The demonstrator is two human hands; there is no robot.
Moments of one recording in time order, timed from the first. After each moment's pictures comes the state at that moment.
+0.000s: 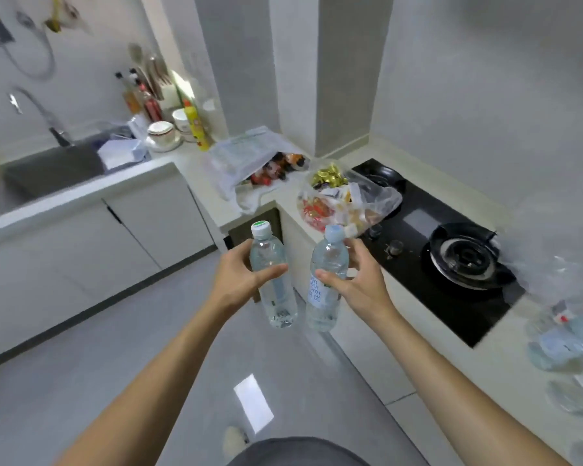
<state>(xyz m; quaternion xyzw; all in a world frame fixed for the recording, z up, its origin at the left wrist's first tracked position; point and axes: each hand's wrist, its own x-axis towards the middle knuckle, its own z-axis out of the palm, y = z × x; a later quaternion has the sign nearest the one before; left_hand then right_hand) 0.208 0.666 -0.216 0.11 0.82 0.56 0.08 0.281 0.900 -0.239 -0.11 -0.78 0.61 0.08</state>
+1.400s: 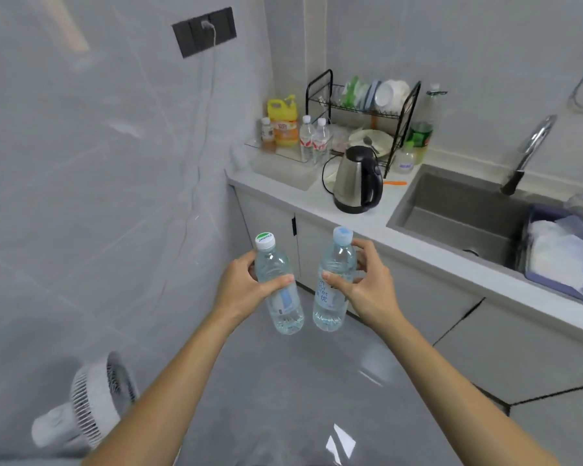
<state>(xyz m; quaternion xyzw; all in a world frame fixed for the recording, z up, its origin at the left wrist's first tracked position) 0.002 -0.132 -0.210 -0.41 0.73 0.50 -0.24 -0.194 0.019 -0.223 0.36 -0.71 0.55 -0.25</state>
